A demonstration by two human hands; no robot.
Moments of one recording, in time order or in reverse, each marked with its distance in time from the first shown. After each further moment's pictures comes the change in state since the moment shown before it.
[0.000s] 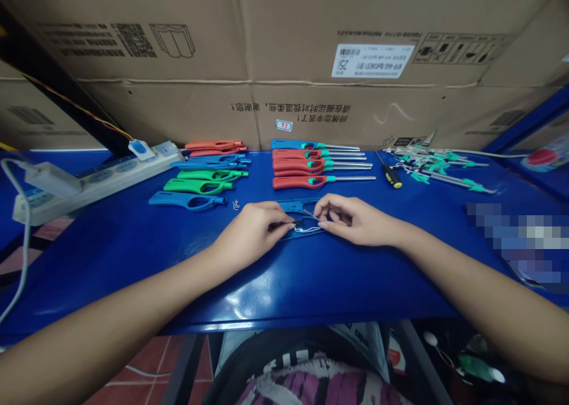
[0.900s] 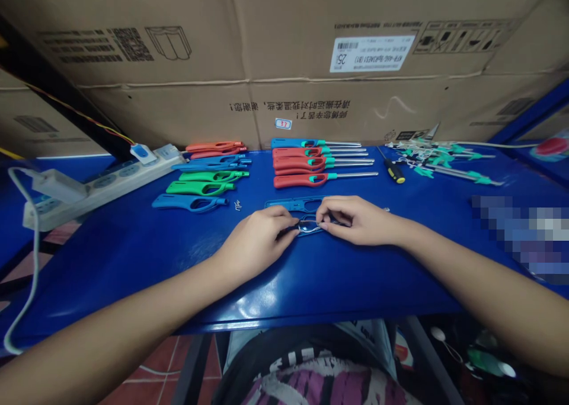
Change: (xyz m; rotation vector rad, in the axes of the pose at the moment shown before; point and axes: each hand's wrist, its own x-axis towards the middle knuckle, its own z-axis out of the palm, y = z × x) left_hand -0.008 0.012 0.005 0.155 -0.087 -0.045; right_hand 0.000 0.003 0.003 -0.137 0.004 -0.100
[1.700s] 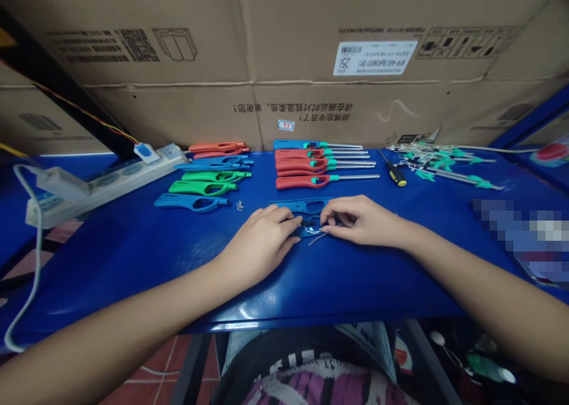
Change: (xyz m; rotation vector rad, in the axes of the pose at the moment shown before) left_hand -0.002 0.004 -0.003 0.252 -0.074 0.074; right_hand 0.000 -0.004 -0.004 0.001 0.015 0.003
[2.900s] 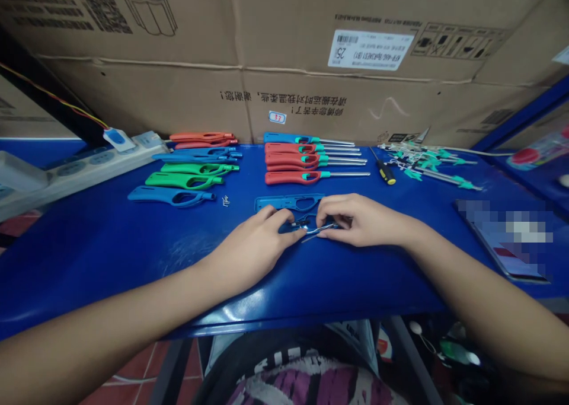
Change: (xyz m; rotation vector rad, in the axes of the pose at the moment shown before) left_hand -0.001 0.004 0.007 0.049 -0.031 0.159; right_hand -0.006 -0.004 -0.015 -0.055 -0.141 0.022
